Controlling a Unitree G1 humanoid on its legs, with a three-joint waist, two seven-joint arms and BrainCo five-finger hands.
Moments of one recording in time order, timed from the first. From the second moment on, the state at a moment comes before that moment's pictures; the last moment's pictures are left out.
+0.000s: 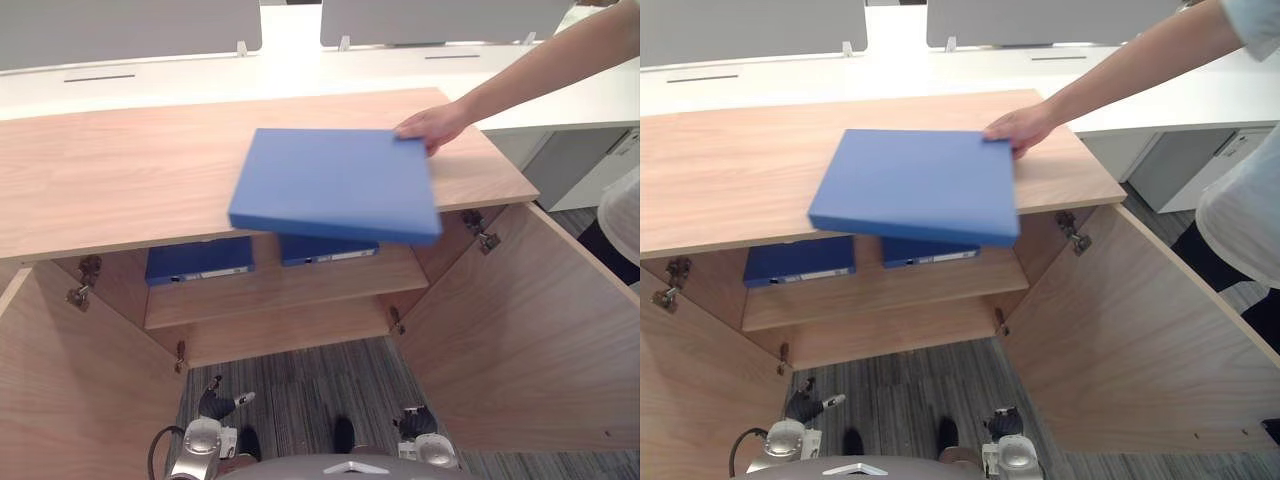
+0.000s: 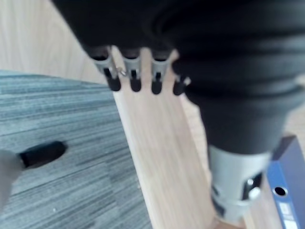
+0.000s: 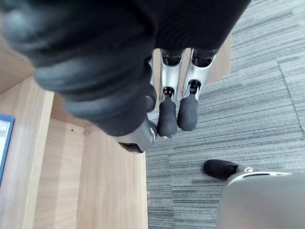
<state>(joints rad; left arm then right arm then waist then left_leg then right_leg) 0.07 0.07 -0.04 0.94 0.09 -0.09 0.20 0.10 -0.07 -0.13 0.93 -0.15 -0.08 -0.21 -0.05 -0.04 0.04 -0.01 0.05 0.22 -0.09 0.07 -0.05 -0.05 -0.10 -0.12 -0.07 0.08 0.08</state>
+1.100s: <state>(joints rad) 0.10 0.06 -0.08 0.51 0.12 -0.10 0.25 0.10 -0.06 -0.20 1.04 -0.09 -0.04 -0.23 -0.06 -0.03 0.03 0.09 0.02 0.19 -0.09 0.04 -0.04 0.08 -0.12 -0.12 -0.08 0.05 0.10</state>
